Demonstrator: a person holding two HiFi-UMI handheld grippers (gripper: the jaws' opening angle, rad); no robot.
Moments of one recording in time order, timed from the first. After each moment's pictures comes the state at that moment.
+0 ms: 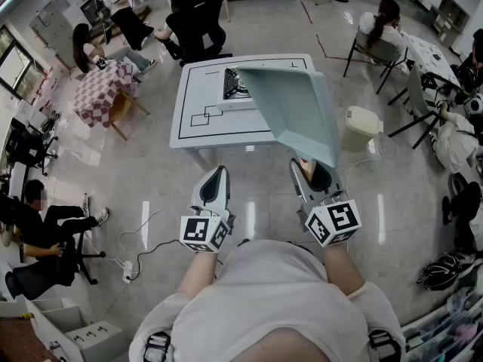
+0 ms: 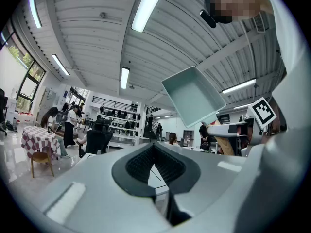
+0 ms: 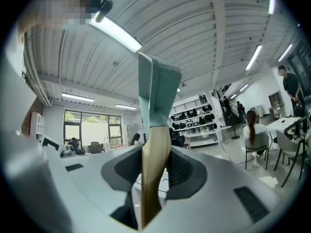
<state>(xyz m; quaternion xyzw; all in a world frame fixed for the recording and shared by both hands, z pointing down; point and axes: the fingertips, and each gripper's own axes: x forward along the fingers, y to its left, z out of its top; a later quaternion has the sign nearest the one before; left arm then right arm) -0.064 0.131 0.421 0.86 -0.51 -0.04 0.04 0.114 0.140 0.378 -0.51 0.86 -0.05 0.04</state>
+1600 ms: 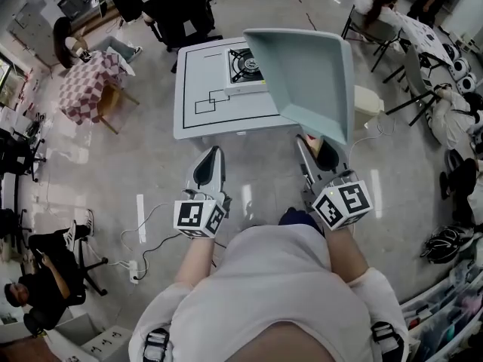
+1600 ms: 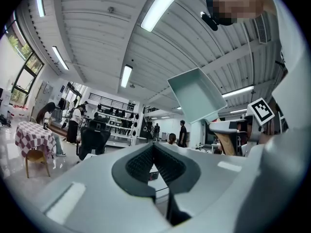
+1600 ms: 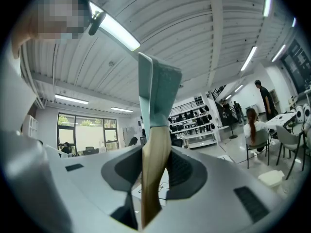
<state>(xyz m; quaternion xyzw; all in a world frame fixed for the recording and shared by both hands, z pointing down) -0.155 0.080 0.432 0.87 -0.48 -0.06 0.06 0.033 0.102 0.372 -0.53 0.84 -0.06 0.06</state>
